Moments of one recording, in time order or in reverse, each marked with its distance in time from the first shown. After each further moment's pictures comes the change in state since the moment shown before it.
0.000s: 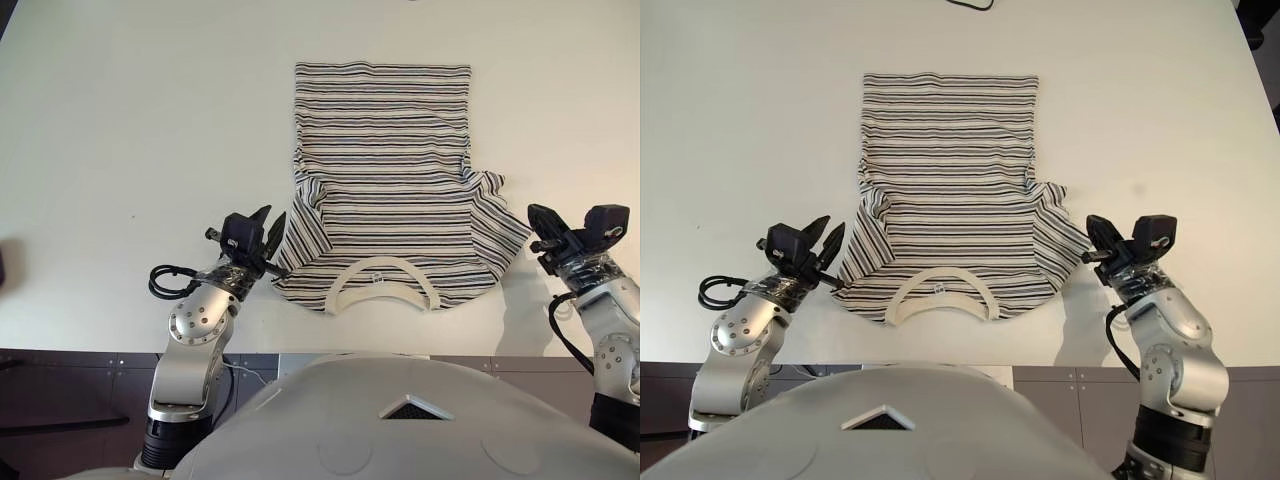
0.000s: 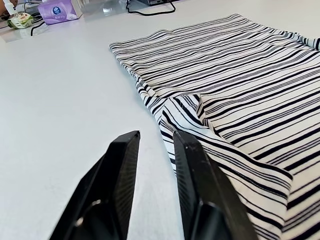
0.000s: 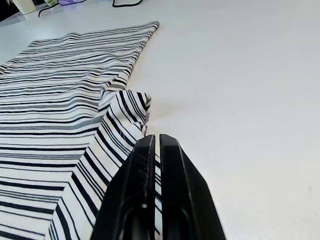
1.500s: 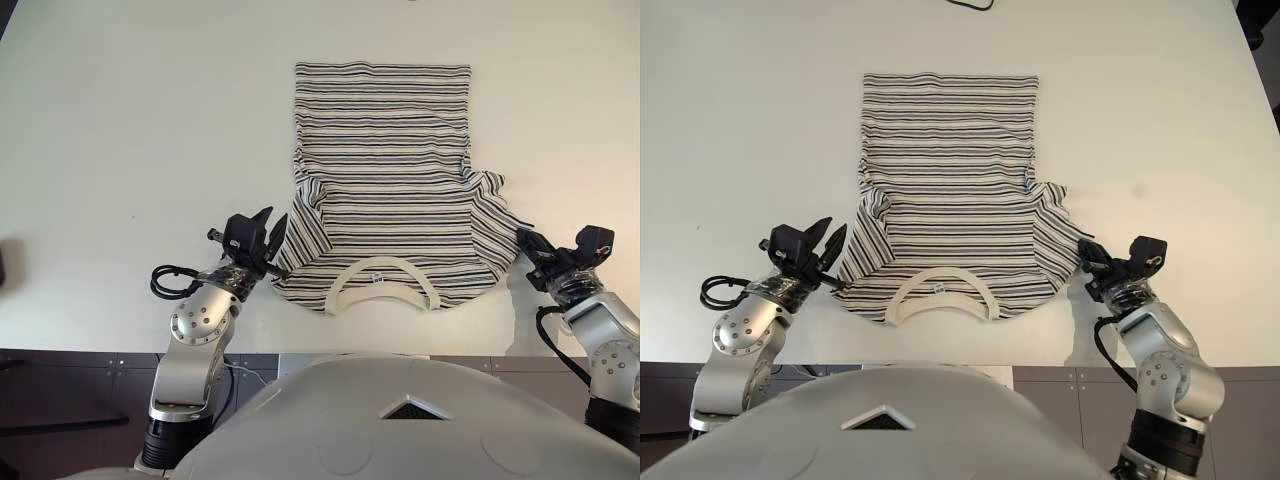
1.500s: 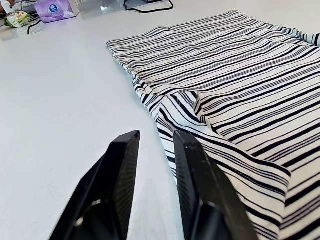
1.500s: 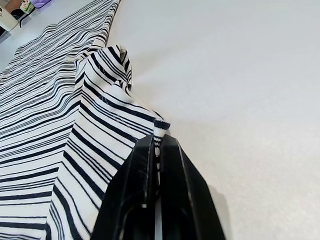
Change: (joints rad) left arm -0.001 0.002 -0.010 0.004 0.009 0.002 -0.001; right arm 0.000 0.052 -0.043 0.046 0.156 0.137 -0.054
